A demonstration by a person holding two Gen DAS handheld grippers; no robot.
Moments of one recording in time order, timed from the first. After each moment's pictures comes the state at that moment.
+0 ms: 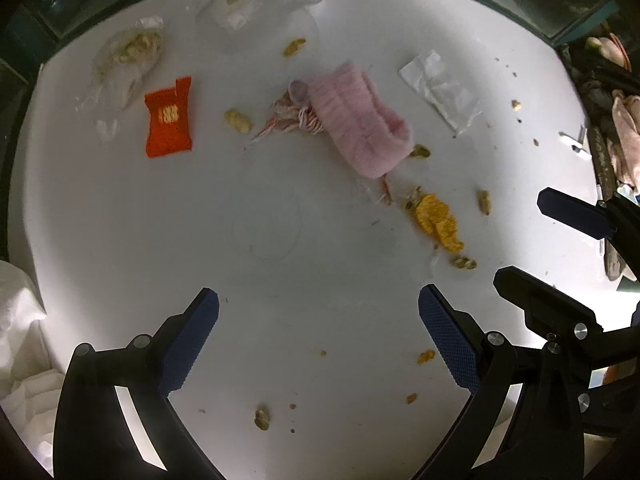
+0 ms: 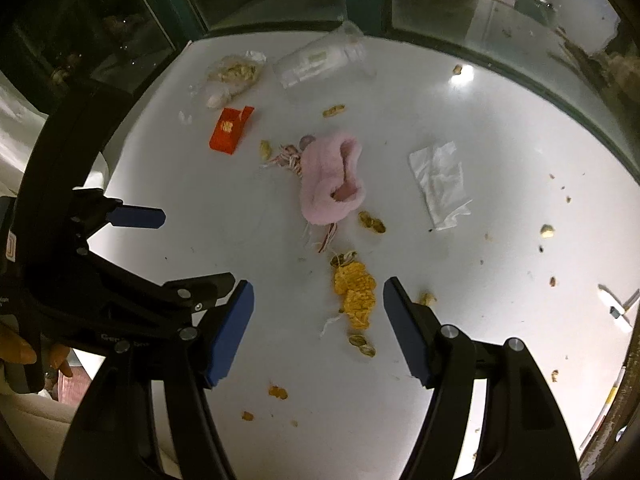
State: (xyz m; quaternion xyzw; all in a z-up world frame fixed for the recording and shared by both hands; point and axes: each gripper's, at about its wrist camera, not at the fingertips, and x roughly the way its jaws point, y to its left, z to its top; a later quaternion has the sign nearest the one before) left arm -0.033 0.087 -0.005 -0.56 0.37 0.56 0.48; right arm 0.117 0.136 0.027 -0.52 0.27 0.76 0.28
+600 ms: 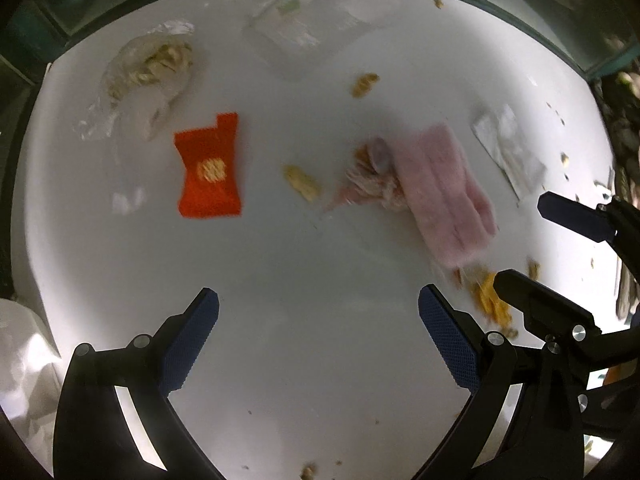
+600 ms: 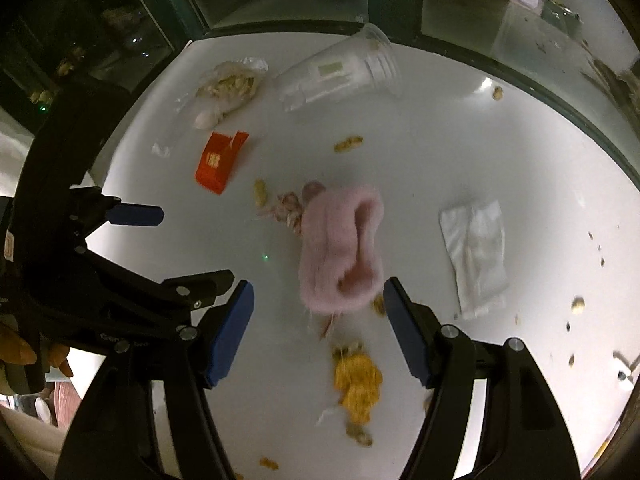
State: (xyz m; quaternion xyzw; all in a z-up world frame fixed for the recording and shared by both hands) left arm -0.101 0.137 -0.026 -0.56 0.36 0.60 0.45; right arm 0.058 0.195 -0.004 -0.52 0.26 0.77 0.25
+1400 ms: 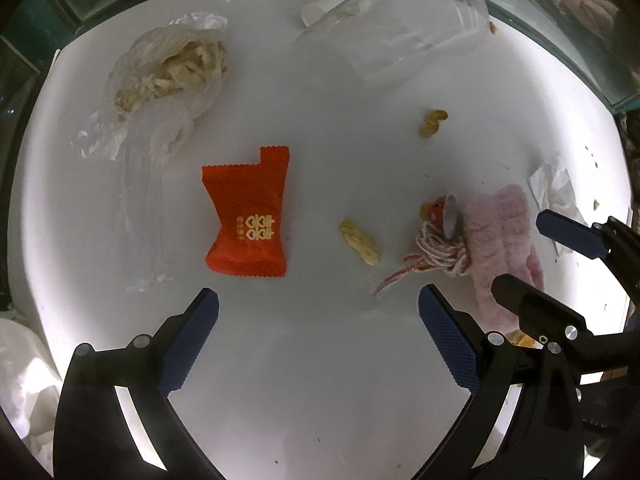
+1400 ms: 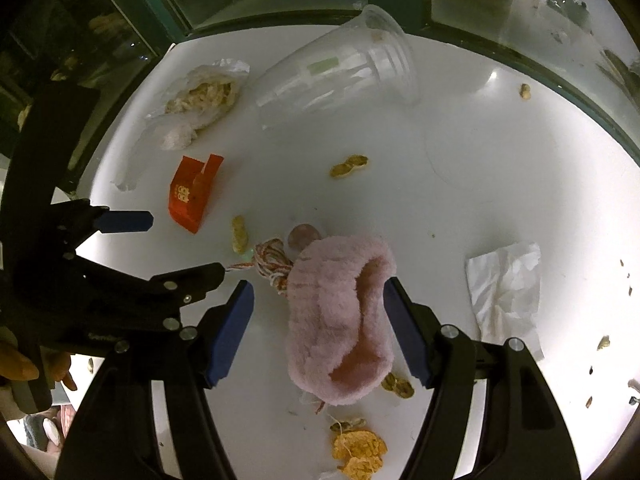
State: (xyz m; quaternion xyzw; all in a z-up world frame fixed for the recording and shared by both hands) left arm -0.145 0.172 -0.055 -0.57 0.34 0.61 0.43; right arm 0.023 0.234 -0.038 -0.52 0.28 0.77 0.24
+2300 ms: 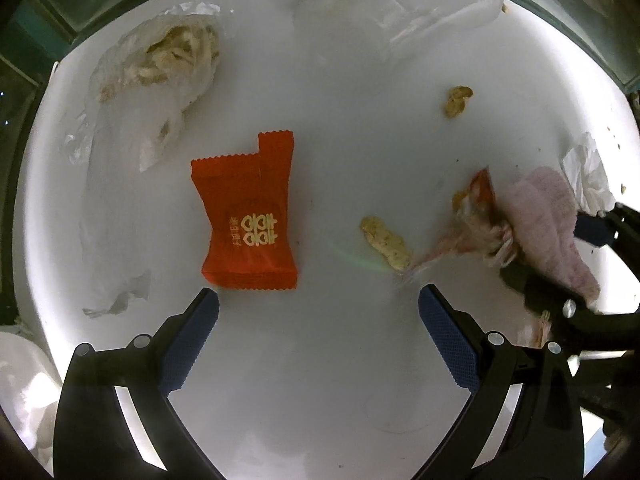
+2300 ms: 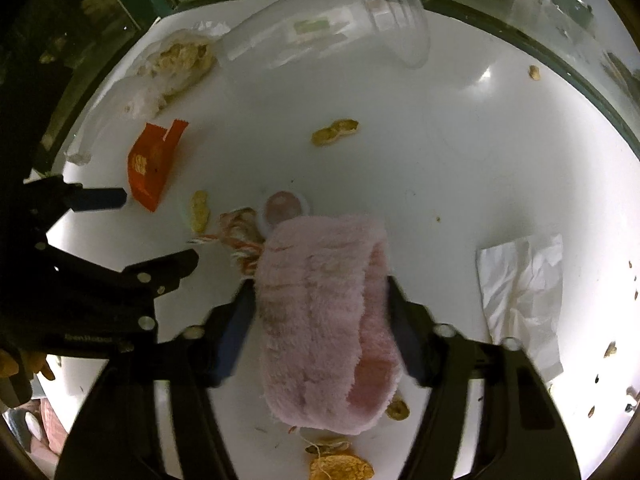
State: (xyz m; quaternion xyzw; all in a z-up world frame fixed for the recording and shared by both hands) left arm -0.141 0.176 -0.090 -0.54 0.37 0.63 0.42; right arm 0.012 0.237 -0.076 -0.55 0.27 0.75 0.25
